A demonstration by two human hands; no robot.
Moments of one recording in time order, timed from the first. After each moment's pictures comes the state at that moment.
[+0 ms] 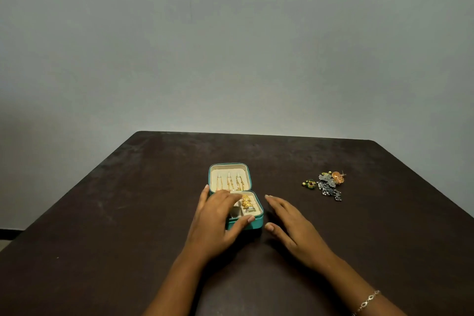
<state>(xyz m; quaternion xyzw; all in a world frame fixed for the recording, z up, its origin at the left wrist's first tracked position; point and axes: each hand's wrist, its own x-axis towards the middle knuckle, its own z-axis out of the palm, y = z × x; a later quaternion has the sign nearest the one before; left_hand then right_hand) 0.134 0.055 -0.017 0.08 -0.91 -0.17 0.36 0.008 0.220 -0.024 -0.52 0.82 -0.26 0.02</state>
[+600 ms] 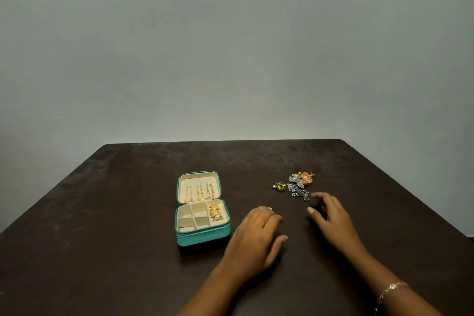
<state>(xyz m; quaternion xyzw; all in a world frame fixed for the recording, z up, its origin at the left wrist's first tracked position) 0.062 0.143 -0.036 -0.11 -0.92 -0.10 0.37 -0.063 0.305 -0.023 -0.27 0.87 -0.42 -0.06</state>
